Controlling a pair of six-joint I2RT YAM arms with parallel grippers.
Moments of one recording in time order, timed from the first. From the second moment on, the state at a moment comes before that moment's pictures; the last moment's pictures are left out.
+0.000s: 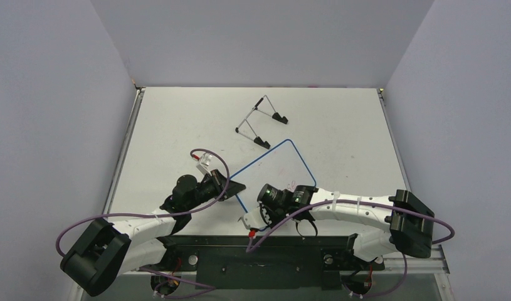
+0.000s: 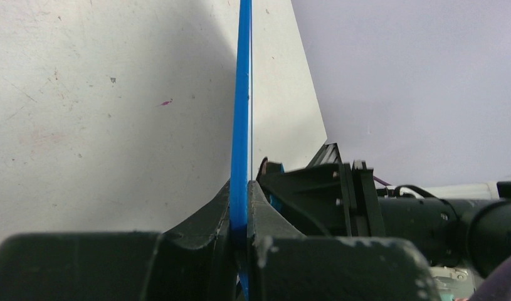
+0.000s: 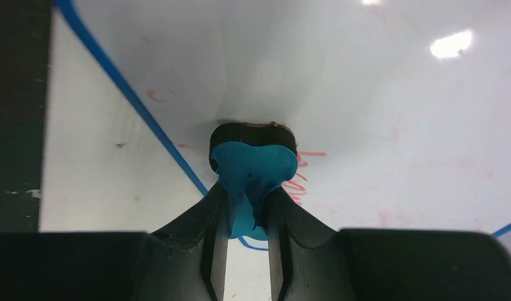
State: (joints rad) left arm -0.60 1.11 0.19 0.74 0.34 -1.02; right arm 1.16 1.39 0.86 -0.66 0.11 -0.96
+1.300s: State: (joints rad) left arm -0.59 1.10 0.18 0.74 0.33 -1.01; right arm 1.30 1.36 0.77 -0.61 0.29 -0.96
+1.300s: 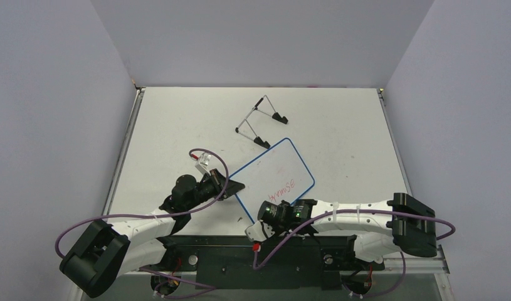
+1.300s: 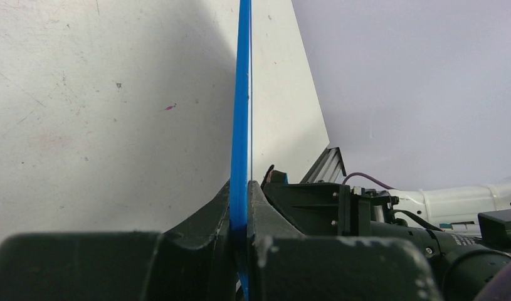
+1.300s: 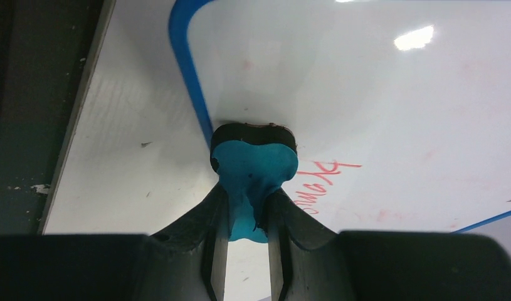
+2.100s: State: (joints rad) left arm -0.59 1.07 0.17 0.72 0.34 -1.03; right arm 1.13 1.37 0.85 -0.65 0.12 -0.94
